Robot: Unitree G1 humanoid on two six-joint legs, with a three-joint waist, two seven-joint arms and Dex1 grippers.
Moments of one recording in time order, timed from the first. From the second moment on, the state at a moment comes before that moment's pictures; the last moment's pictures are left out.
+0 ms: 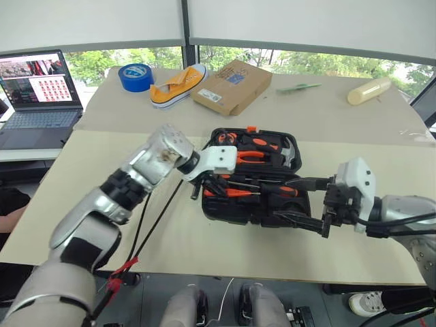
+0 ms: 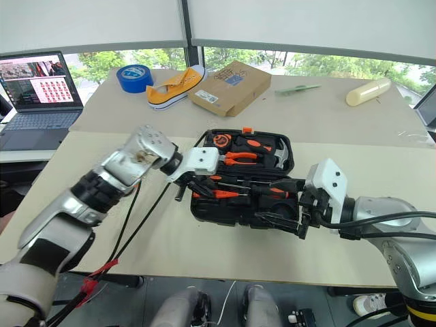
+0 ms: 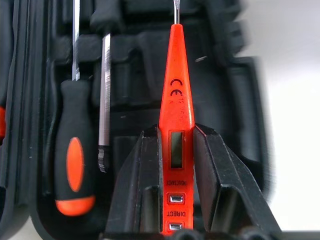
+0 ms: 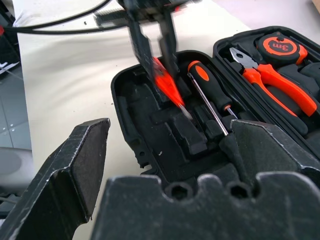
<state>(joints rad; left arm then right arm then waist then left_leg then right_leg) -1.10 0.50 -0.66 0.32 -0.05 0.49 -1.36 -0.11 -0.89 -0.22 -0.59 0.69 0.69 0.87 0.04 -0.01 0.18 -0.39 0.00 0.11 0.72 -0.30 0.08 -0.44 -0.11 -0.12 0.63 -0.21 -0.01</state>
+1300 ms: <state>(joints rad) -0.99 0.38 -0.34 0.36 -0.12 0.63 -1.28 -0.09 -0.86 -0.25 -0.59 0.72 0.69 0.79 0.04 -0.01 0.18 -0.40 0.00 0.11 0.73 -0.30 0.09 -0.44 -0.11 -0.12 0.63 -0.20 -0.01</state>
